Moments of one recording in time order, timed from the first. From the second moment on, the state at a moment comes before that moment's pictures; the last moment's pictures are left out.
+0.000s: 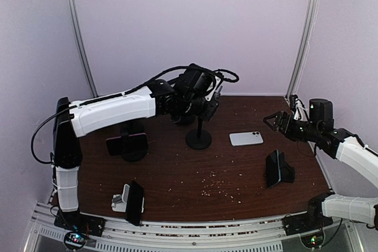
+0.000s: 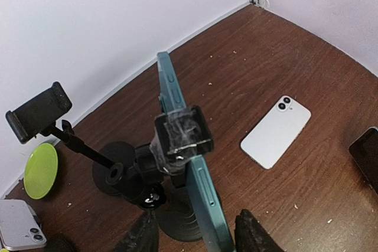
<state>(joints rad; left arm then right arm) -1.03 2.03 1.94 -0.52 -0.39 -0.06 0.21 0.93 0.64 -0.17 -0.36 0.55</state>
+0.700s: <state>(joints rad) -1.03 2.04 1.89 -0.45 -0.41 -0.05 0.21 0.97 0.63 -0.10 -0.45 0.56</state>
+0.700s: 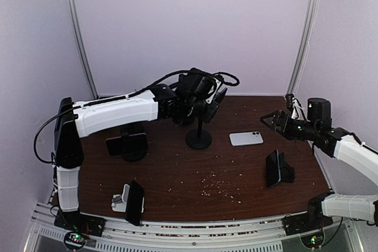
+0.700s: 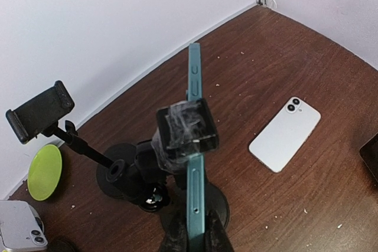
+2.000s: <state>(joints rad) -0.98 1.80 1.51 -0.17 0.13 -0.17 0.50 1.31 0.63 0.56 -0.33 1.32</state>
